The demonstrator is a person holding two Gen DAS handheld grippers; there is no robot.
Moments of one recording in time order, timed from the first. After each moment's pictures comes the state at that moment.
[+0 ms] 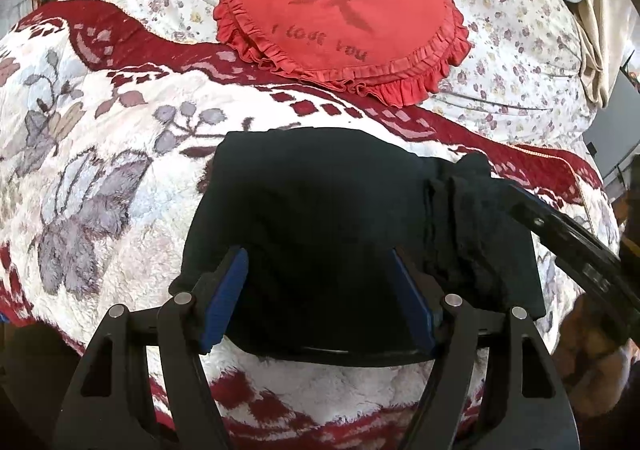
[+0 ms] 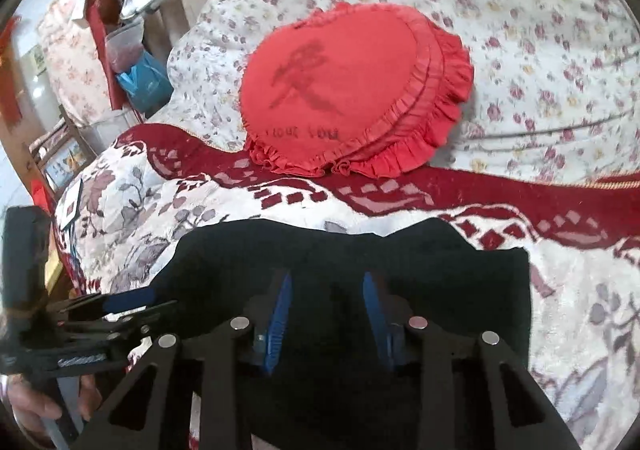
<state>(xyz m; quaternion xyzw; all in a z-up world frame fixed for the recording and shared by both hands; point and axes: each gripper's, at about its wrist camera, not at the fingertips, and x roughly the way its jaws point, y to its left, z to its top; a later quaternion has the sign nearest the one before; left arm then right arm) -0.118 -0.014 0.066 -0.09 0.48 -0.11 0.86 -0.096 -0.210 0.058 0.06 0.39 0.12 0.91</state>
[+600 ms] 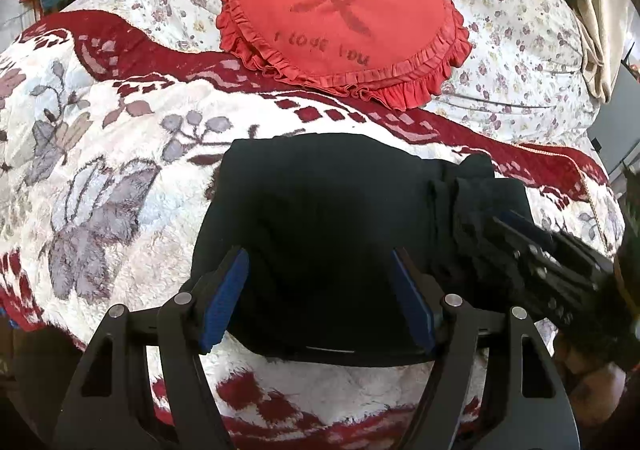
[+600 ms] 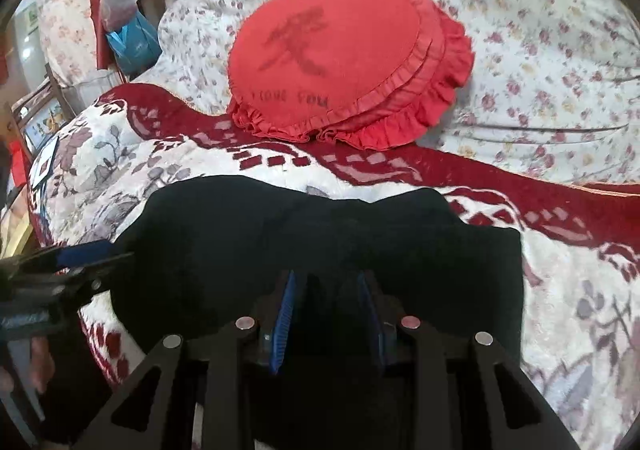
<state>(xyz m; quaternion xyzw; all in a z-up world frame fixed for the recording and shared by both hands) -0.120 -0.014 0.069 -0.07 0.48 -0.11 0.87 -0.106 -0.200 0.037 -0.01 0.42 0.09 0.90</state>
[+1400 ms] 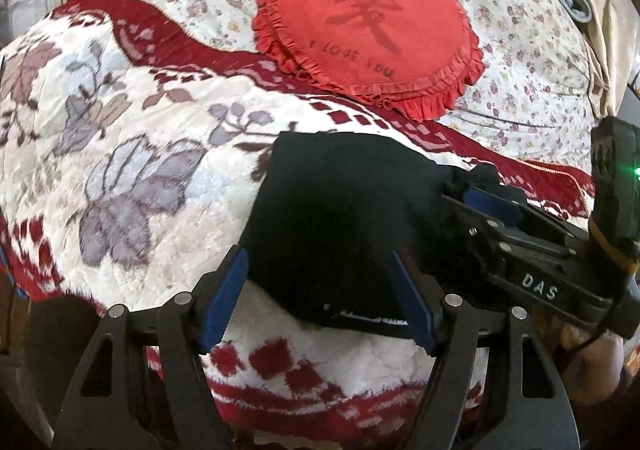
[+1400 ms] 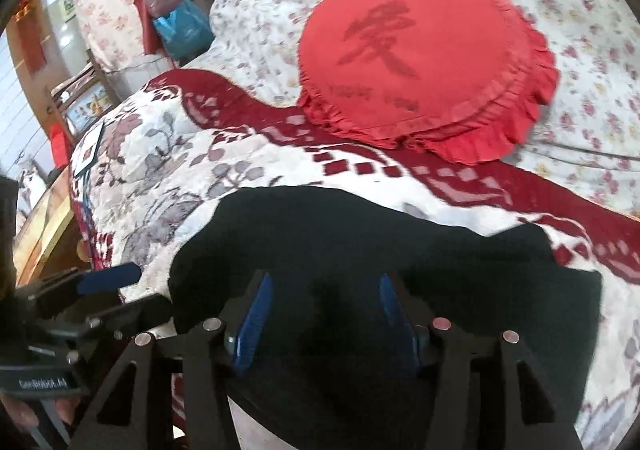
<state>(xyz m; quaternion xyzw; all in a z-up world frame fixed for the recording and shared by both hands) -0.149 0.021 0.074 -0.11 0.47 -0.08 0.87 -0.077 -0.138 0.042 0.00 0.44 0.19 0.88</state>
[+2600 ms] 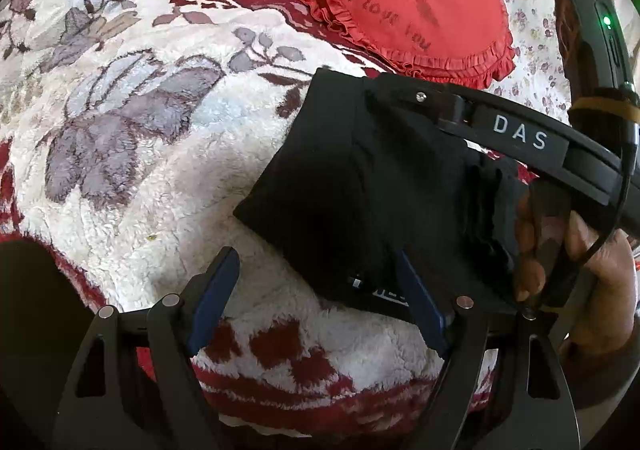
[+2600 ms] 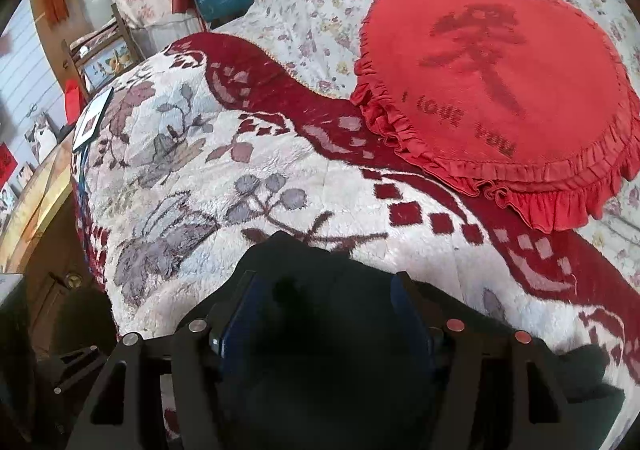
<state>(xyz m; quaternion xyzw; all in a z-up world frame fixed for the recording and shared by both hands) -0.142 0.040 0.030 -0.18 0.52 -0.08 0.83 0.001 -0.058 0.030 -0.07 0.46 0.24 0.85</state>
